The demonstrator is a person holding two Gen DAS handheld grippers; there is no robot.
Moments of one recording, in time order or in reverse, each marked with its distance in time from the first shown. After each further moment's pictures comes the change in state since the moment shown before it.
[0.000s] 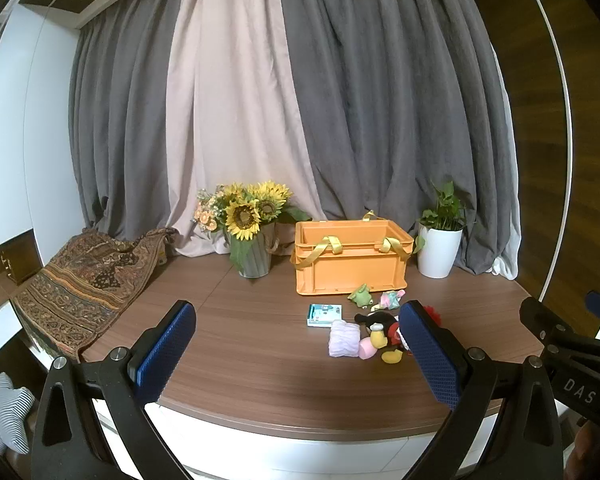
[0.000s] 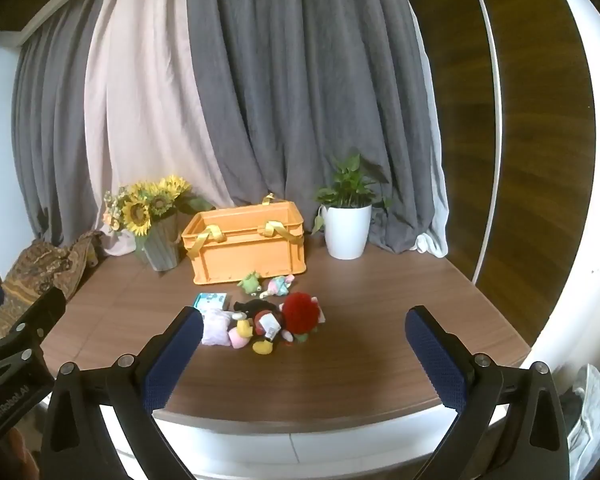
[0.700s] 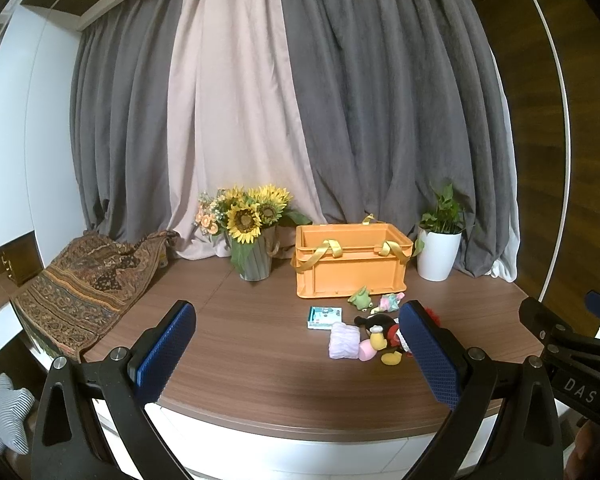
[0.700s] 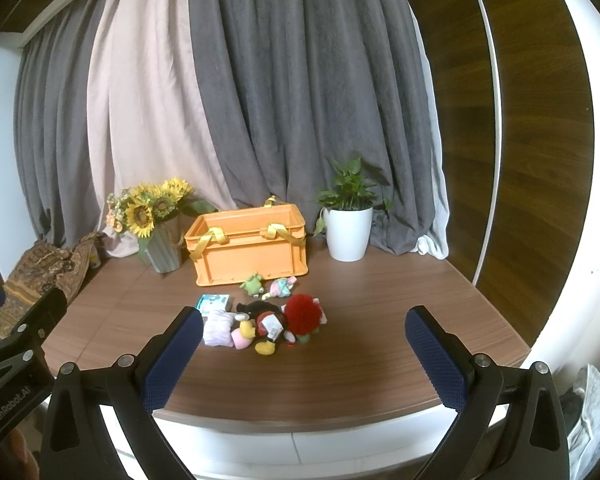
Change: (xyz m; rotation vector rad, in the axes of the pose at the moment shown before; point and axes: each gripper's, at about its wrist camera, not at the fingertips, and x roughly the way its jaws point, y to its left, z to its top) left arm -0.003 0.001 0.002 0.001 -0.011 0.002; right arm -0.009 -0.002 0.000 0.000 -0.008 0.000
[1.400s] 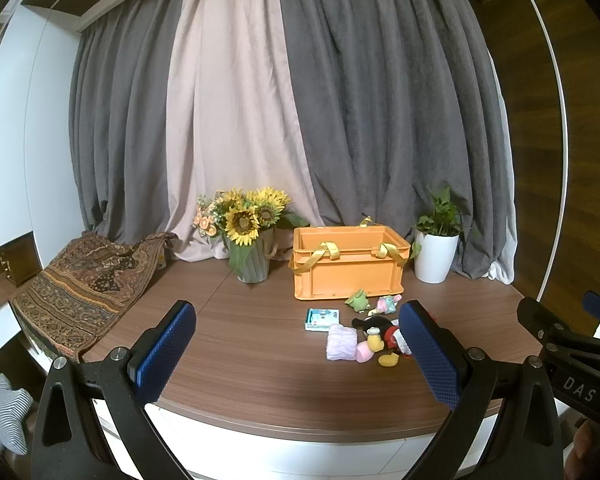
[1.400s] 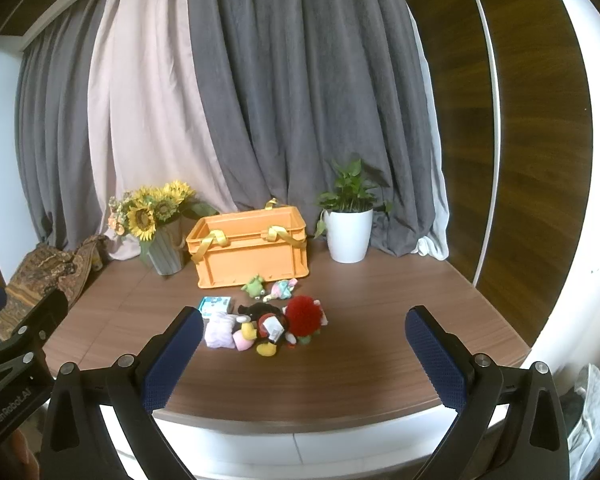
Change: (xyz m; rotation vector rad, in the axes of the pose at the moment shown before) left arm -0.008 -0.003 0.003 -0.002 -0.008 -0.006; right arm -0.006 0.003 0.005 0.006 -0.004 0.006
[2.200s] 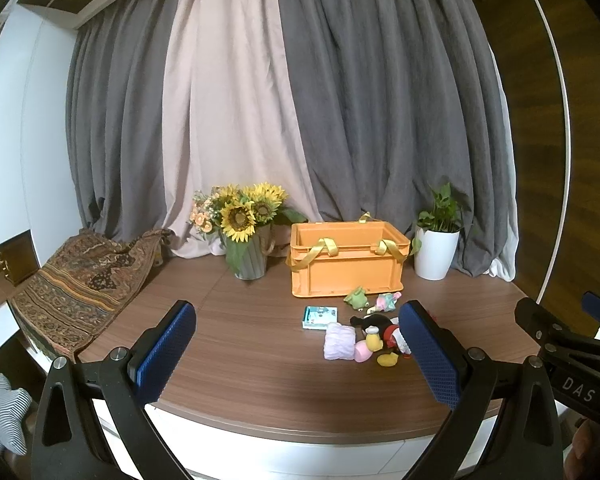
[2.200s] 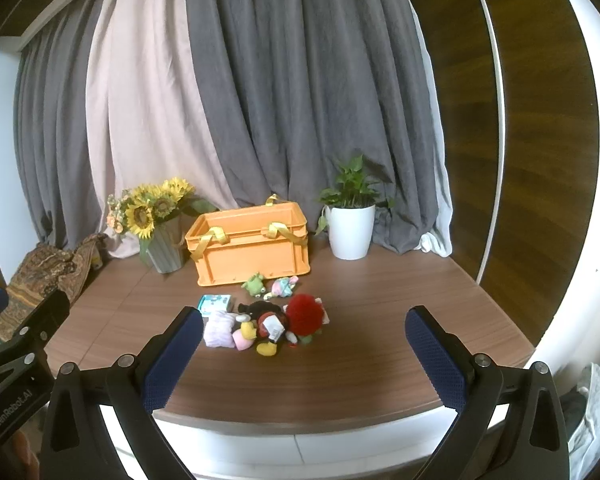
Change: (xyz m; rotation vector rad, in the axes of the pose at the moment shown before) left arm 0.010 -0.002 -0.004 0.000 0.015 -0.006; right arm 0.004 0.001 0.000 0.003 0.005 0.001
